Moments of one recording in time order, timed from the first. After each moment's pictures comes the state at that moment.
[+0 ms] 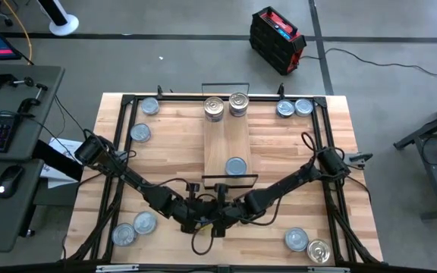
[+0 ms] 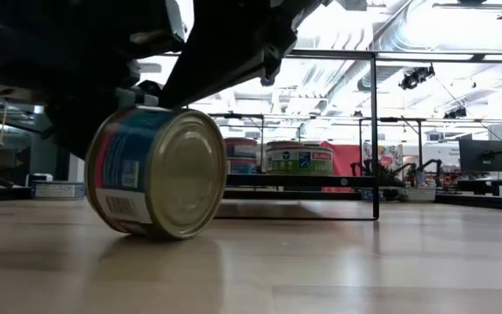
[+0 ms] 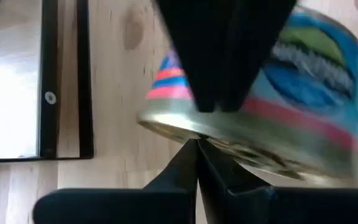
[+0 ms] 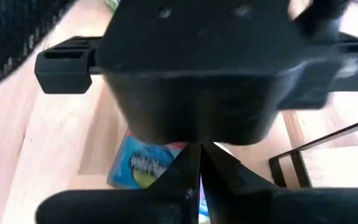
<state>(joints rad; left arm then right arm) -0.55 1.83 1.03 -0.29 -0.40 -0.29 0.45 2.12 1.60 -0.33 0.42 0.29</state>
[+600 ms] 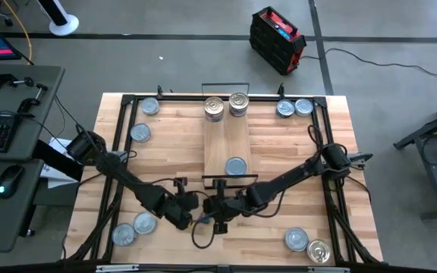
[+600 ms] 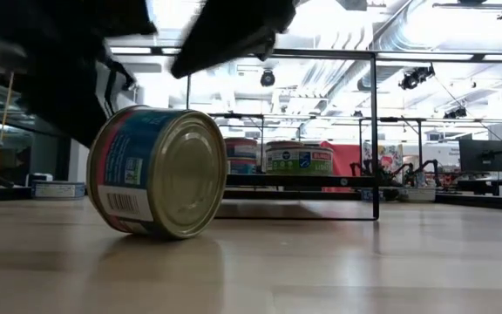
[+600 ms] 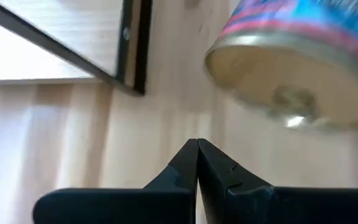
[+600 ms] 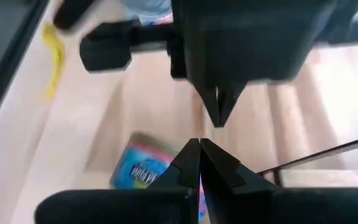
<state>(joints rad) -0.61 1.73 1.03 -0.53 -0.49 -0.57 0.42 2.04 1.60 -0.38 0.32 0.18</state>
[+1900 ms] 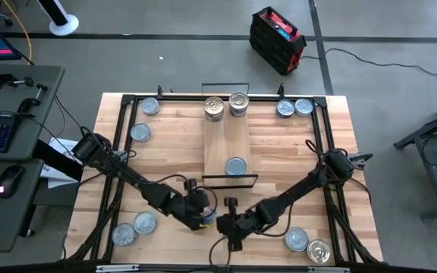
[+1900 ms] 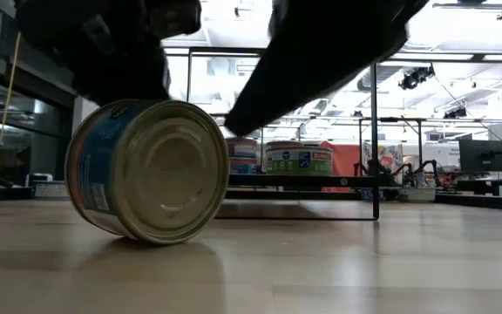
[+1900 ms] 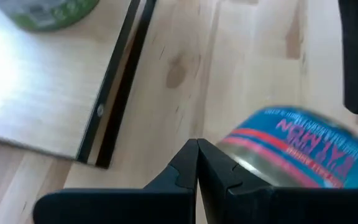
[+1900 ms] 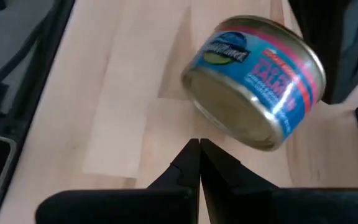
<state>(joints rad) -0.54 1.79 1.03 -0.21 -0.51 -0.57 0.56 2.06 1.44 -0.28 0.30 0.34</state>
